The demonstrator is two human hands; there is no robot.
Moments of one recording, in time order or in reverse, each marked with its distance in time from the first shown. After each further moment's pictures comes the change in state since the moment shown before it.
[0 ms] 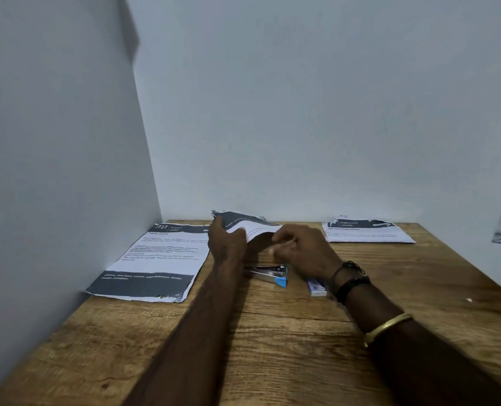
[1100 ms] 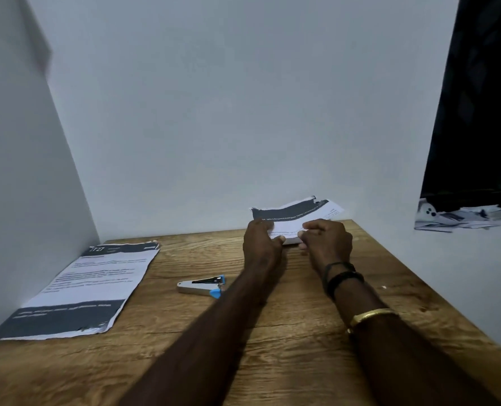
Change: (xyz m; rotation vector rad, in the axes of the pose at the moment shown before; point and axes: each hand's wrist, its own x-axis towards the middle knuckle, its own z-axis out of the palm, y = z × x) left_hand -0.088 0.024 0.140 0.331 -0.423 0.429; right_hand -0.026 0.071 -0.101 0.187 0.638 0.492
